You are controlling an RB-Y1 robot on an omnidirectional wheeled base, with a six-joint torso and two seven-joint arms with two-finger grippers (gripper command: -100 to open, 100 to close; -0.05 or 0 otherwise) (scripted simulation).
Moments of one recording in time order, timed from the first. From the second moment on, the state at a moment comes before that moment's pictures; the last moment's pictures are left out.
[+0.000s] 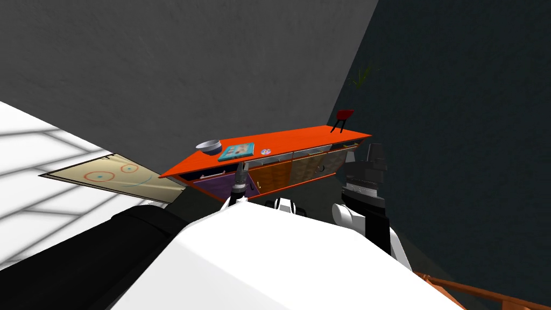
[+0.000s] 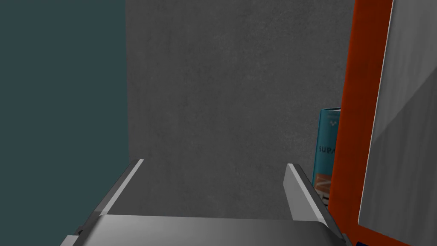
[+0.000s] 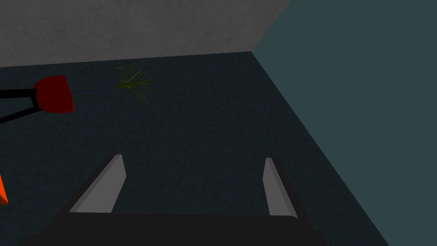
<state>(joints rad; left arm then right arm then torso) 0.45 0.16 0.09 -1.72 0.02 -0.98 -0.02 0.46 0.04 -0.02 -2.35 0.09 -0.38 -0.04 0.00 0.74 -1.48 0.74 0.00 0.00</state>
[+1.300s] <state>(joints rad) 0.42 0.12 0.14 -1.37 0.09 -1.19 0.03 0.46 0.04 -0.02 -2.35 0.09 -0.38 -0.04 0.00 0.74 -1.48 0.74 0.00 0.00</state>
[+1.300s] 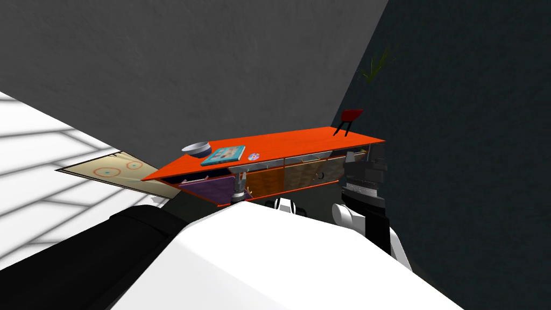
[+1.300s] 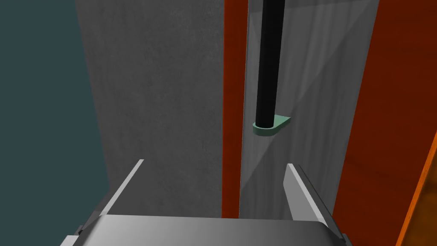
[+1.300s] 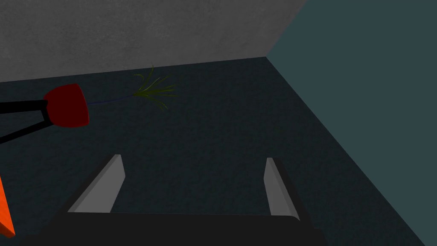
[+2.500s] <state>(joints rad) 0.31 0.09 0.19 -1.08 0.14 -1.32 0.03 0.46 0.04 -0.02 -2.35 0.09 -0.38 -0.04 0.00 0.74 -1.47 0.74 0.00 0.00</state>
